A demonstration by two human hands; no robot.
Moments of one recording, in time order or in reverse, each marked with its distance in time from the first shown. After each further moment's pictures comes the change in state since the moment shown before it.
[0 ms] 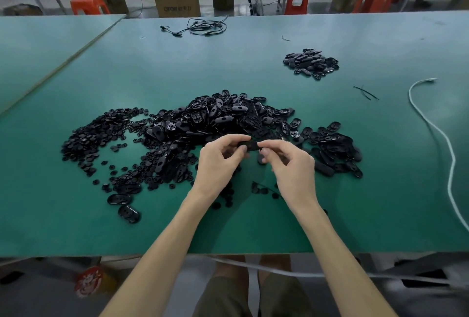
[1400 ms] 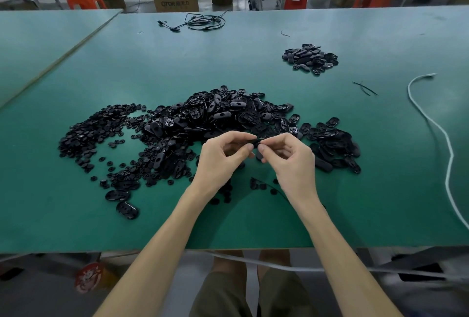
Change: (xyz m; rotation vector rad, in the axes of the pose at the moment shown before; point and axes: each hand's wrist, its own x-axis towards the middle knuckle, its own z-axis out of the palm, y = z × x) left_hand 0.000 -0.001 0.002 -0.112 -0.103 0.047; right_hand 0.000 0.001 -0.004 0.126 -0.003 0.044
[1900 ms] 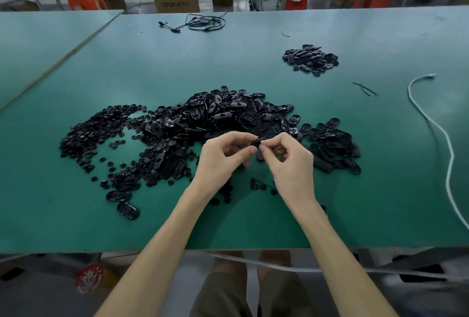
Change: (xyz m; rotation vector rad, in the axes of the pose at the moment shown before) left_hand 0.000 0.001 -0.002 -0.037 -0.024 -0.015; right_hand -0.001 0.002 0.005 -0.232 0.046 -0.127
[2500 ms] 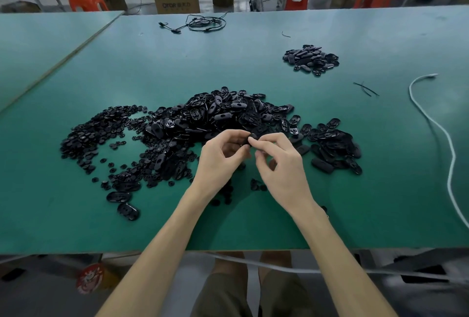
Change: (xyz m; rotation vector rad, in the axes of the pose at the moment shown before) left_hand 0.002 -0.003 0.002 0.018 0.065 -0.018; right_hand -0.002 0.004 0.006 -0.134 -0.113 -0.229
